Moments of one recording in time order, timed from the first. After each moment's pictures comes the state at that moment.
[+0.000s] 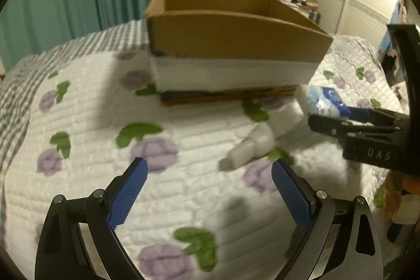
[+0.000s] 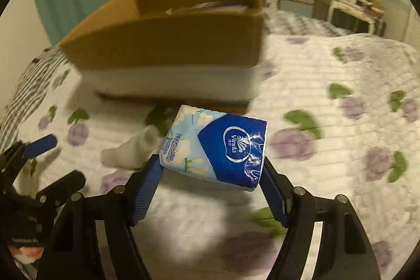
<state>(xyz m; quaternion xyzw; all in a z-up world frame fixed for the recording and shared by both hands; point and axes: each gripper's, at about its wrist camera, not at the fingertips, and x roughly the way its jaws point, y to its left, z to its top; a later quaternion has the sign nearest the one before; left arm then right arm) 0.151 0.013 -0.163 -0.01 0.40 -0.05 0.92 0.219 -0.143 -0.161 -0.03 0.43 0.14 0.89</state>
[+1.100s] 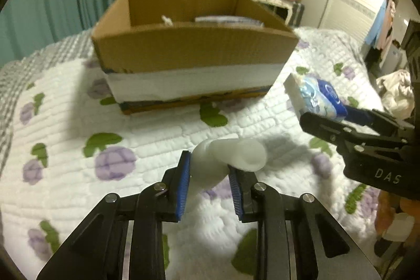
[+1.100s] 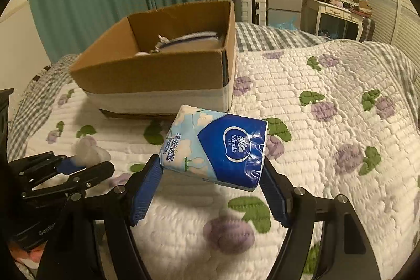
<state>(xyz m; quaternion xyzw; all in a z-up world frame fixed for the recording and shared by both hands) 0.168 -0.018 -0.149 -0.01 0.43 -0.10 0.90 0.193 -0.165 -0.132 0.00 0.40 0.14 0.91</state>
